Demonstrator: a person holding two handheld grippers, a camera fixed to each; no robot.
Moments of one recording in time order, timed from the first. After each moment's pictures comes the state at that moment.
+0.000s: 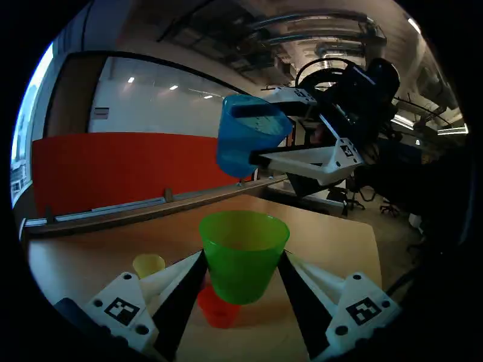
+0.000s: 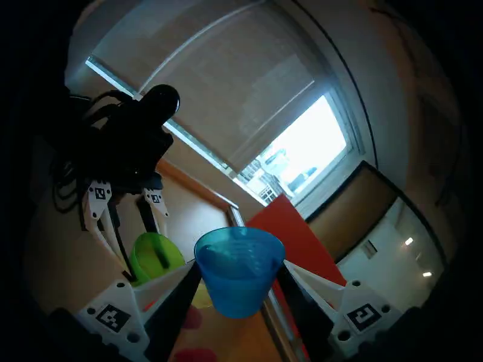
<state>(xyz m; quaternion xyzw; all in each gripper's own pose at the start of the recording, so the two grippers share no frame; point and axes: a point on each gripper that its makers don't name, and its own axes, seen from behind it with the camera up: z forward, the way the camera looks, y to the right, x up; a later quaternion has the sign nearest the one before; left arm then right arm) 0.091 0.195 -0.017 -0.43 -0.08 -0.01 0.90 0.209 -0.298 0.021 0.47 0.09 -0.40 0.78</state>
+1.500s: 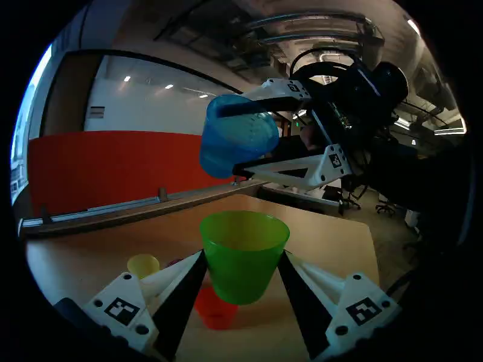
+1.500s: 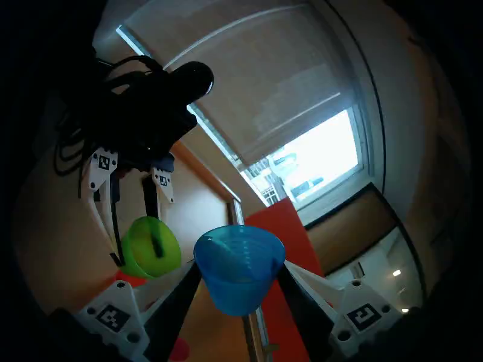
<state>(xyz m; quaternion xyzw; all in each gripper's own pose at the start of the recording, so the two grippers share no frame) 0.089 0.203 -0.017 -0.45 -0.08 -0.01 0.89 0.201 -0.302 0.038 0.46 0.12 -0.49 0.73</state>
